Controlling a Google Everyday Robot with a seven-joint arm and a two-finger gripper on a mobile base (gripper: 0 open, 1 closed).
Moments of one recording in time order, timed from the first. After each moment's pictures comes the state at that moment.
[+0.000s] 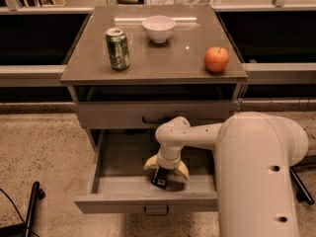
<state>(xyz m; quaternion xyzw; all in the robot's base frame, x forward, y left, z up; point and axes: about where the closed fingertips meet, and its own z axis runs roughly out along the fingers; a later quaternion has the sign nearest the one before) 0.566 -0.039 0.382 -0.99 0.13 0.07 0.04</state>
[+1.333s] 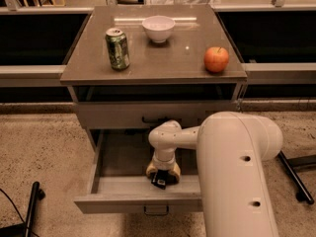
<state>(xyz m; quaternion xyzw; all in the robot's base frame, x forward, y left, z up) 0.581 -0.029 0.344 -0.99 0.09 0.06 0.02</state>
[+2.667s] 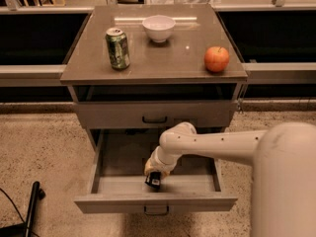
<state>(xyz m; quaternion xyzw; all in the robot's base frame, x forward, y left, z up) 0.556 0.003 0.419 -0.98 0.06 0.00 0.16</state>
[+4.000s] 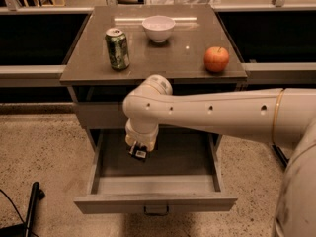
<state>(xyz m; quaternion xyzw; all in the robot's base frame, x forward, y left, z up) 0.557 0.060 0.622 -0.98 0.12 -0.09 0.10</state>
